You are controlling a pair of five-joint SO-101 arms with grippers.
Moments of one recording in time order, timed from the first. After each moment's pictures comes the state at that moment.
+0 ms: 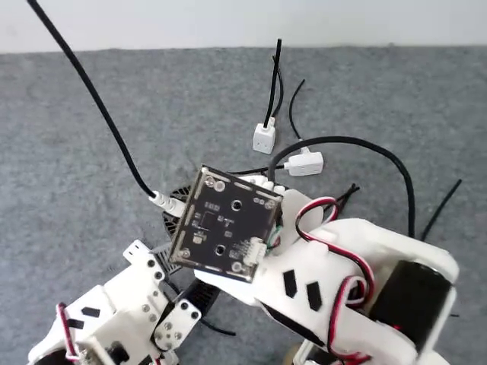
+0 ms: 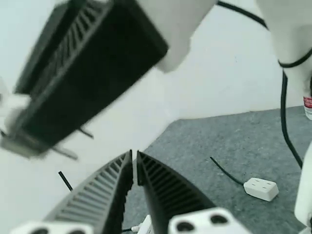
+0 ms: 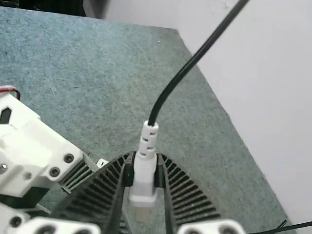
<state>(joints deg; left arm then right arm) 48.2 -103.6 56.9 56.3 -13.1 -59.0 -23.4 -42.5 100.7 22.6</state>
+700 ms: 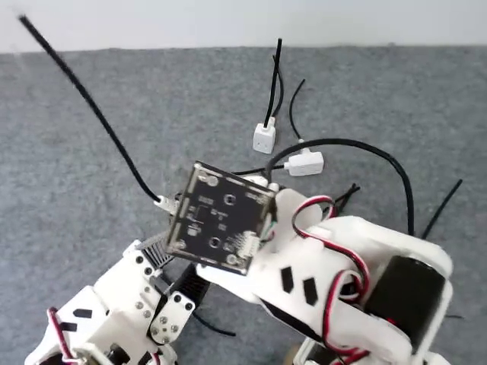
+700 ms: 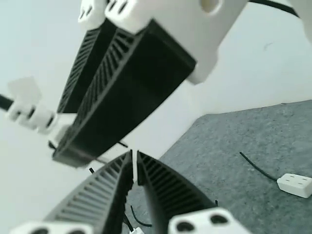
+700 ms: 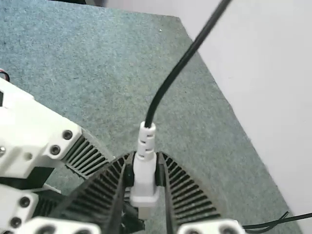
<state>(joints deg) 42.0 -103.6 56.5 55.4 -16.8 -58.9 -25.8 -38.2 100.7 22.6</state>
